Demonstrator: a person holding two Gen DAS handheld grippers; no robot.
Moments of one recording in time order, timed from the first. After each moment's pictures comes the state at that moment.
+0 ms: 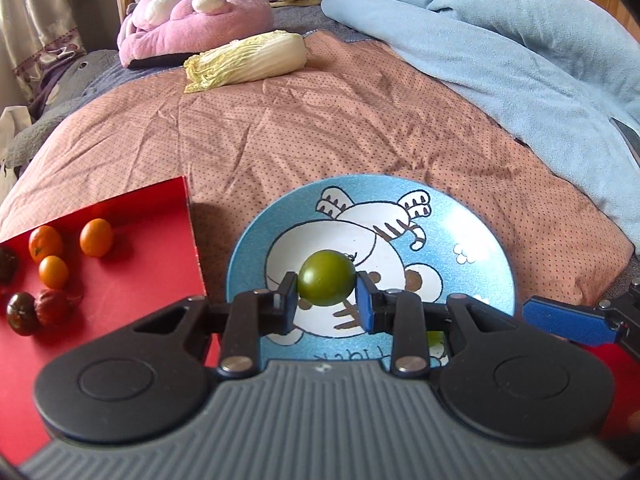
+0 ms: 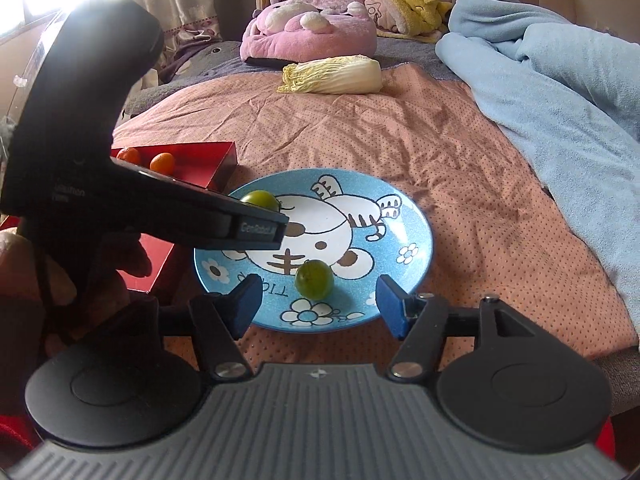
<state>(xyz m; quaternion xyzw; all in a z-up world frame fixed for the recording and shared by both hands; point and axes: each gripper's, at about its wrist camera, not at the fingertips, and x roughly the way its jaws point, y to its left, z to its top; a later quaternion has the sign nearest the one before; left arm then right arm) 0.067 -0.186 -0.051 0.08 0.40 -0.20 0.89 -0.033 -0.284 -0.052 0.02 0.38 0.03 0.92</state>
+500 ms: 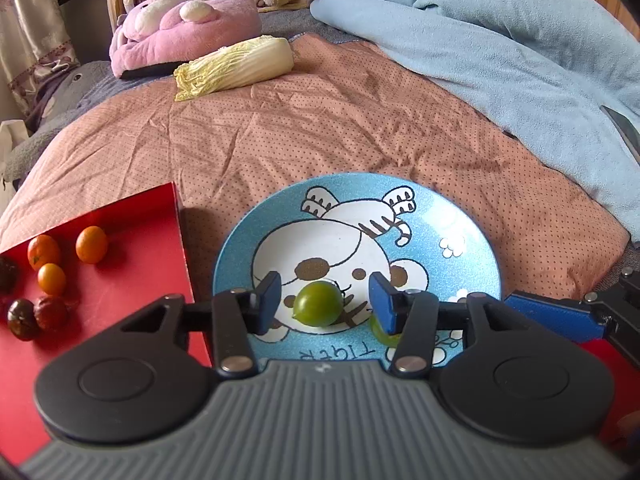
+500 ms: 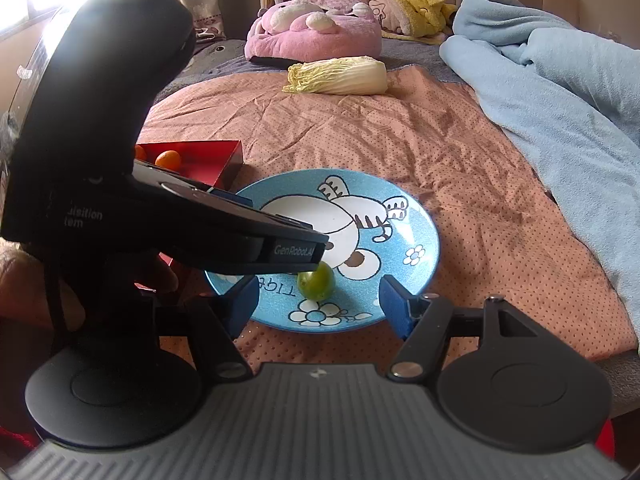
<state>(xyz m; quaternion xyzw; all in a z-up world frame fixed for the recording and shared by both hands) 0.058 -0.193 -0.047 0.10 0.39 -0.20 0.89 -0.033 -0.278 -0.050 0.01 0.38 0.04 0.92</state>
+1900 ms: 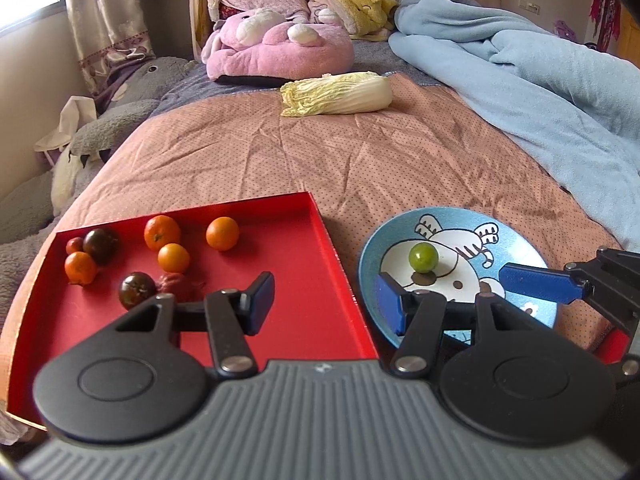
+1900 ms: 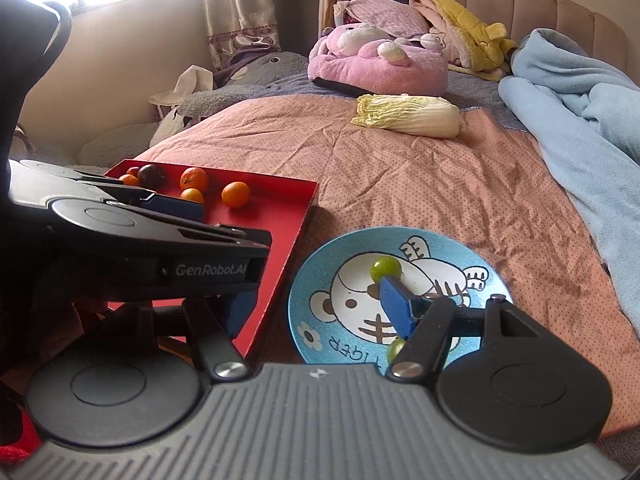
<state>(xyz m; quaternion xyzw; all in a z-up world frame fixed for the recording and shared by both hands) 0.047 -0.094 -0.009 0.05 0.36 -0.12 0.92 0.002 -0.212 -0.022 -0.02 0.35 0.11 0.93</state>
